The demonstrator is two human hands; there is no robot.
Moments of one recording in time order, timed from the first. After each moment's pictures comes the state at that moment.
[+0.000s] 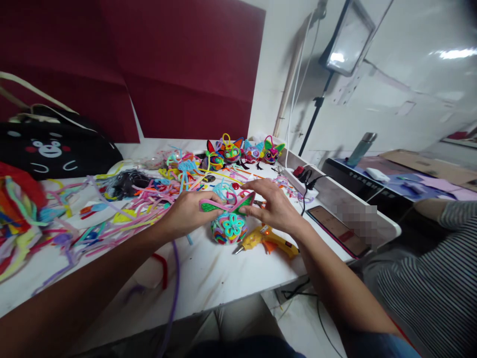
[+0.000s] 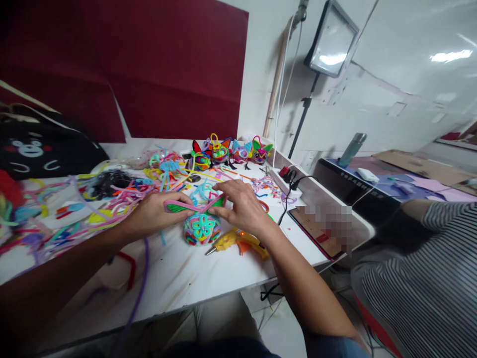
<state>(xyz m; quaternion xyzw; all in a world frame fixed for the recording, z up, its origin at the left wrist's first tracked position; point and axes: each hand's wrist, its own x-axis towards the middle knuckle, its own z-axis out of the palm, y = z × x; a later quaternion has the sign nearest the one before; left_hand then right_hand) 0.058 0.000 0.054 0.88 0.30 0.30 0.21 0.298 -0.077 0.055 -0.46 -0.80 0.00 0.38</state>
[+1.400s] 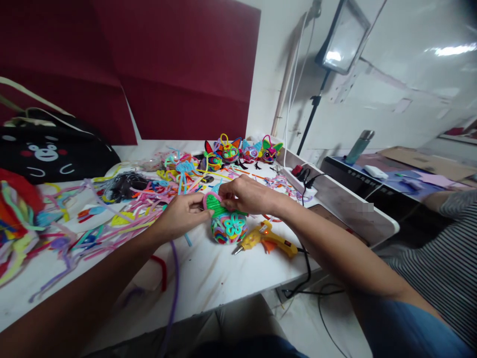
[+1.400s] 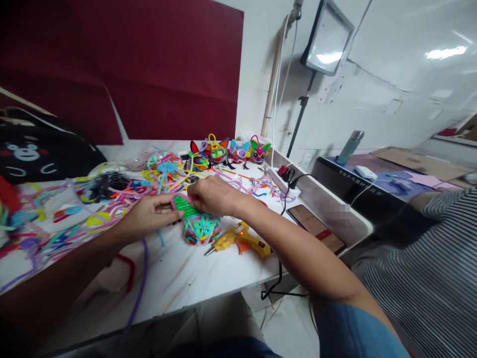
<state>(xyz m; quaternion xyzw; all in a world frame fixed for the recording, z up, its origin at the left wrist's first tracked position) 0.055 0.001 0.044 0.77 0.31 0.33 0.46 0.253 -0.048 0.110 -0.46 -0.87 0.06 0.13</state>
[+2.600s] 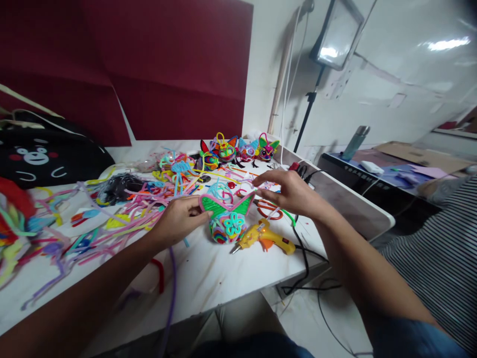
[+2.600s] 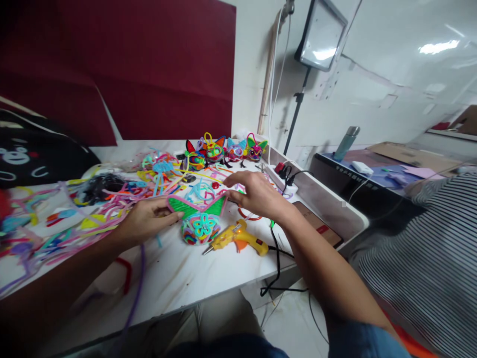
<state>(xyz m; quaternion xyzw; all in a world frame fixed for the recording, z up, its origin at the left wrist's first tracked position) 0.052 0.000 0.037 0.86 0.26 0.35 0.27 0.328 -0.092 0.099 -0.51 -0.80 0.01 0.31</state>
